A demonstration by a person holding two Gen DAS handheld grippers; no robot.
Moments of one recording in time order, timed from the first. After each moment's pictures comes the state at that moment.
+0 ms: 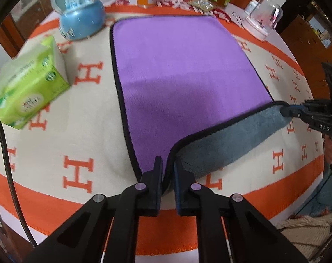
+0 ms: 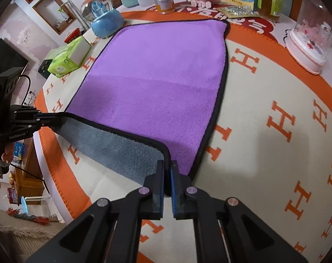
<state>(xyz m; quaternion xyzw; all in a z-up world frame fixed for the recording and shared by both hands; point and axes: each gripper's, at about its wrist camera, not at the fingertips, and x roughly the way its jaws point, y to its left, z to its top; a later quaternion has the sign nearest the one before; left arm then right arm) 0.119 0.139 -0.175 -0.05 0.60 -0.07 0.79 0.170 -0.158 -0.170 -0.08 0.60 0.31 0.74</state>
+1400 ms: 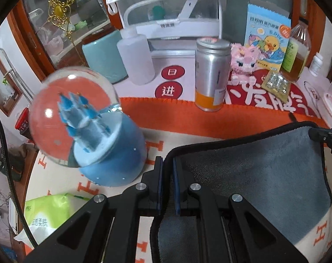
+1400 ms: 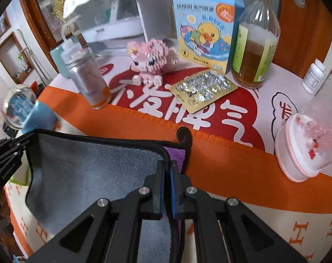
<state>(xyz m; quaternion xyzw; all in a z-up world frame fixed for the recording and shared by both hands) 0.348 0.163 -0.175 0.02 0.48 0.11 0.87 0.384 -0.094 -0.182 -0.05 0.52 0.18 0.83</state>
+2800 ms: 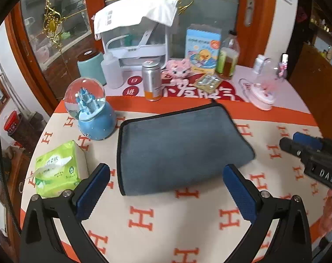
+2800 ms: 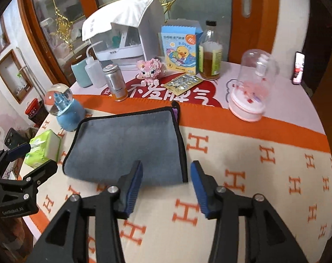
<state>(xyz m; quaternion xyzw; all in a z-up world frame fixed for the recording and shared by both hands) 0.183 0.082 -0.067 0.00 0.45 0.01 0.90 0.195 -0.144 -0.074 0.00 0.47 0.12 0.88</state>
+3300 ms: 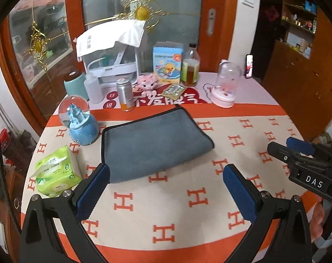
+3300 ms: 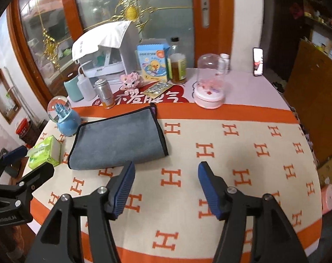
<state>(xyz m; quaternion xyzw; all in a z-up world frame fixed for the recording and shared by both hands) 0.108 0.044 -0.017 0.02 0.41 -0.06 0.91 0.097 -0.174 -0.033 0.04 0.43 0.04 0.90</state>
